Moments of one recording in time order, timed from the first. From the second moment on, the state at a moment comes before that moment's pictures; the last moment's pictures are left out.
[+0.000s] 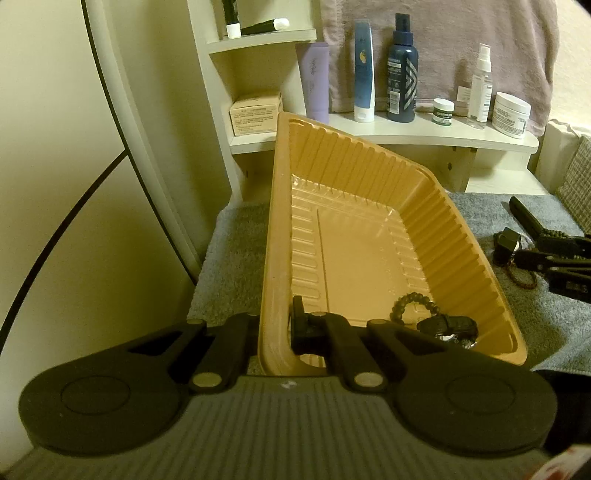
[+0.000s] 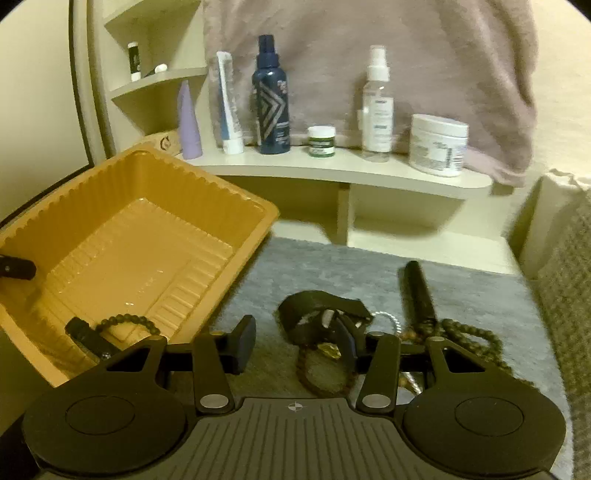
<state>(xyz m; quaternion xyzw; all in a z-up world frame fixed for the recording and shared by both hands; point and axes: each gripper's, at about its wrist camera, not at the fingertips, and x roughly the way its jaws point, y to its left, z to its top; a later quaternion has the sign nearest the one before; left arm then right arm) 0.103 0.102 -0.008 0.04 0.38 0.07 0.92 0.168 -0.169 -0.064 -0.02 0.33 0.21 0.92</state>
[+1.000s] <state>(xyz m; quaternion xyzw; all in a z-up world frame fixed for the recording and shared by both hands) 0.101 0.106 -0.010 0.04 0.39 0.07 0.92 0.183 -0.159 -0.066 -0.05 0.31 0.22 0.92</state>
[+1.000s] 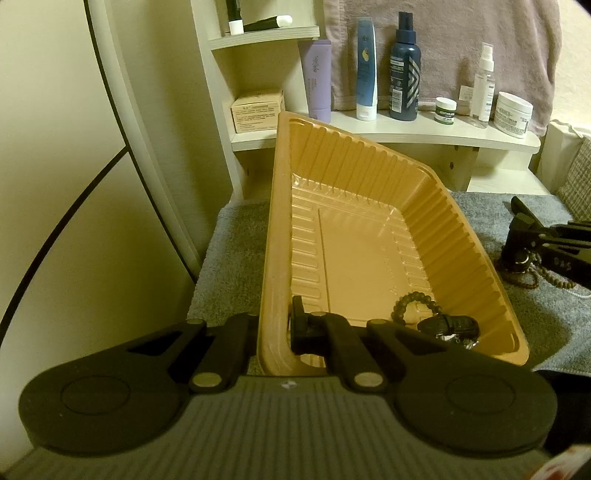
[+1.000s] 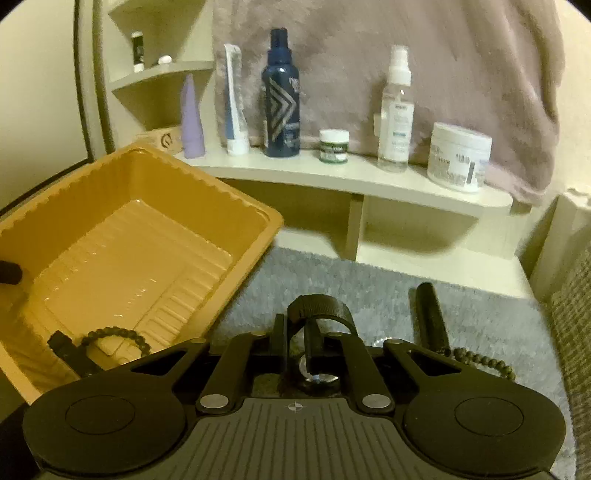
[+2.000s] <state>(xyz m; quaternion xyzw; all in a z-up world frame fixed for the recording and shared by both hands) 0.100 0.105 -0.009 0.03 0.39 0.07 0.92 0.158 -0.093 -0.041 -0.04 0.29 0.37 0.88</state>
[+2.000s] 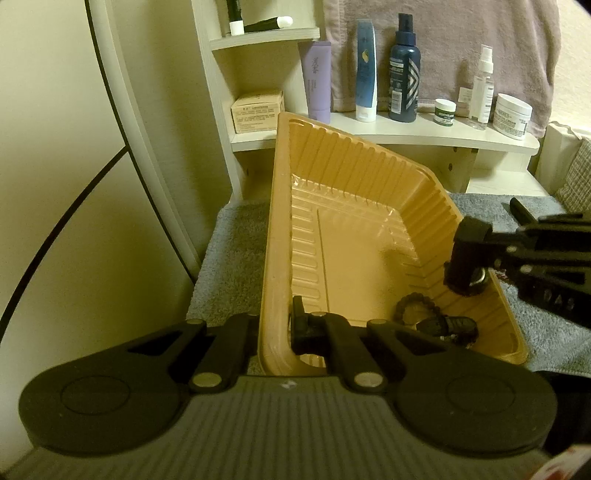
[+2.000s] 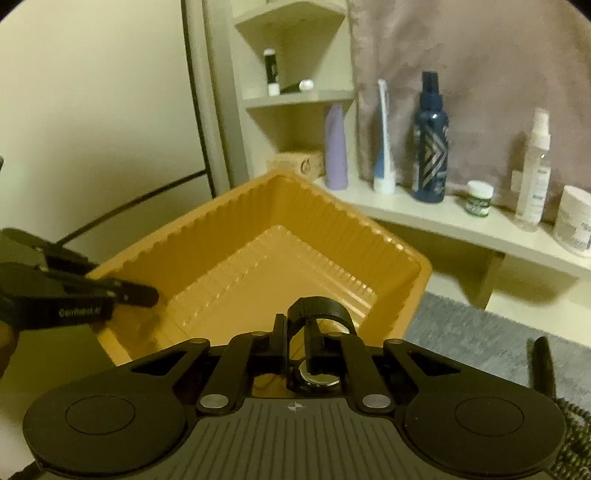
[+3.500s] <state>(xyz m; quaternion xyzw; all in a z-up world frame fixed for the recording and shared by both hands) 0.101 0.105 -0.009 0.04 0.39 0.07 0.92 0.156 -0.189 -0.093 -0.07 0.34 0.21 0.91</state>
